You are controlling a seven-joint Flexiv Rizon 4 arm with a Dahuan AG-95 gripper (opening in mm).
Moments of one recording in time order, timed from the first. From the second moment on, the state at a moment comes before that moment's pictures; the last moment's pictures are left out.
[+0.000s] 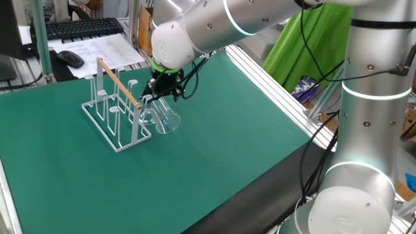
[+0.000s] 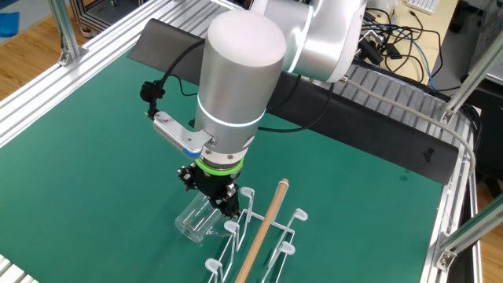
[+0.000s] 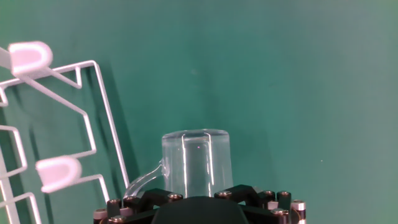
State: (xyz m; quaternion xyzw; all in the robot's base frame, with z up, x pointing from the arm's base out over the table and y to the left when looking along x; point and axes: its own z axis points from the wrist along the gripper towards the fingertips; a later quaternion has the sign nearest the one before) arm 0.616 0.035 0.061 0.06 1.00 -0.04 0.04
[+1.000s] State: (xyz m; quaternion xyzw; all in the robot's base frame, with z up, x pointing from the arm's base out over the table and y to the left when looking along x) arm 0.614 0.035 0.061 0.07 1.00 -0.03 0.05
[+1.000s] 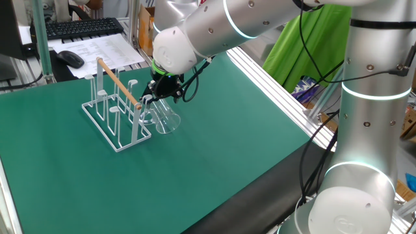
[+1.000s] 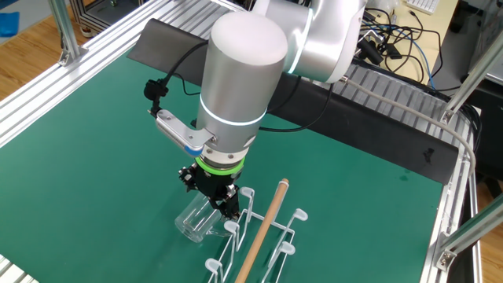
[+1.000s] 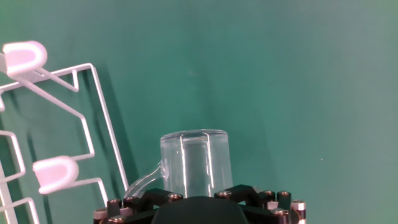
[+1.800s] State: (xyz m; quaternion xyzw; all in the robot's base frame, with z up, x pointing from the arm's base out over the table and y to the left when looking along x) arm 0.612 0.034 0.062 0.08 1.00 -0.05 0.03
